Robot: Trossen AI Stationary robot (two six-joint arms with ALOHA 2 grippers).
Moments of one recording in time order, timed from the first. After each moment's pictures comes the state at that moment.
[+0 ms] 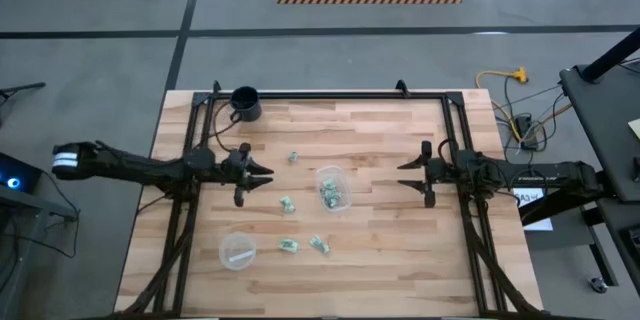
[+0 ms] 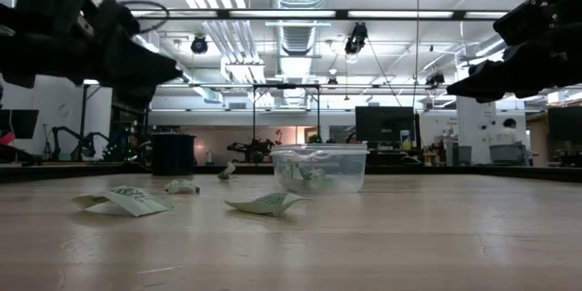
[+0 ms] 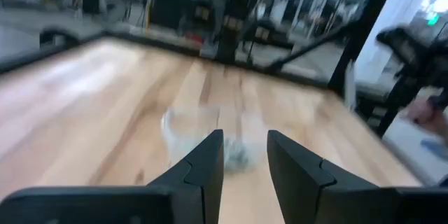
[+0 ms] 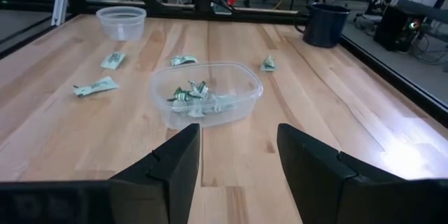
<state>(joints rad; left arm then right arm) 0.10 0.78 0.01 0.72 0.10 -0.24 -0.07 0.25 0.01 0.01 -0.02 -0.04</state>
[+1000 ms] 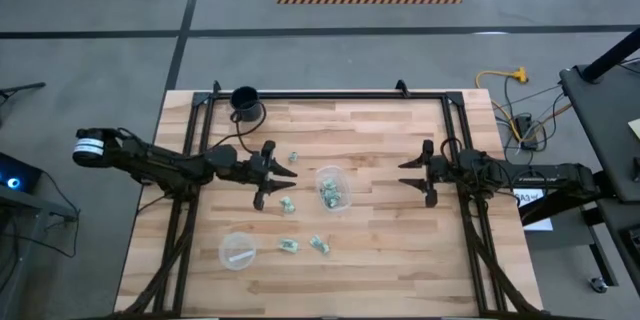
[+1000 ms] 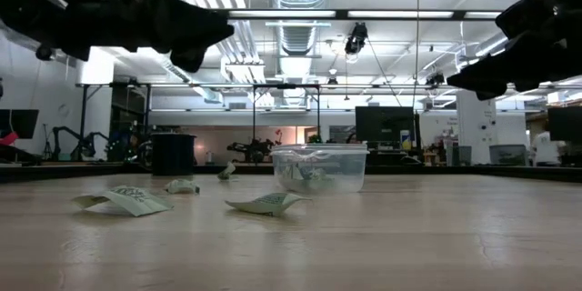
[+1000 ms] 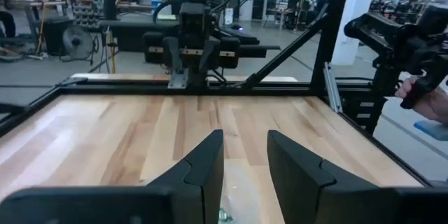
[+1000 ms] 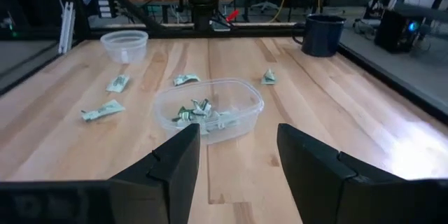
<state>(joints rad) 0.02 1.15 0.30 0.86 0.15 -0.06 -0.07 0.19 0.01 0.01 -0.02 0.03</state>
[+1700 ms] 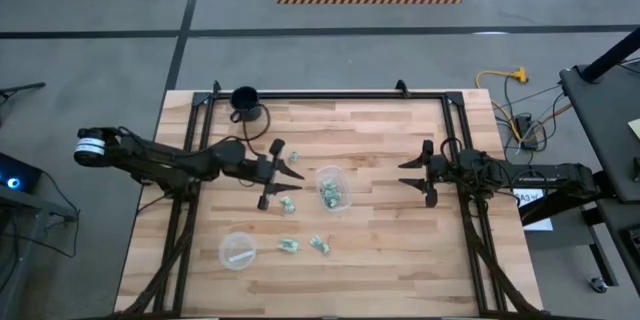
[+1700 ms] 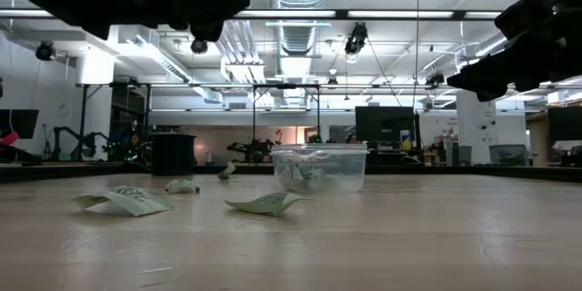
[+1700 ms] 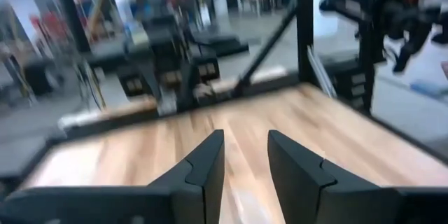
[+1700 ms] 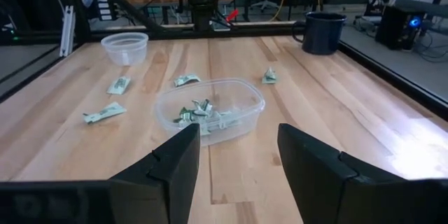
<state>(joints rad) 0.02 1.16 0.46 0.68 0.23 0.17 -0.07 0.19 0.01 0.01 -0.02 0.05</state>
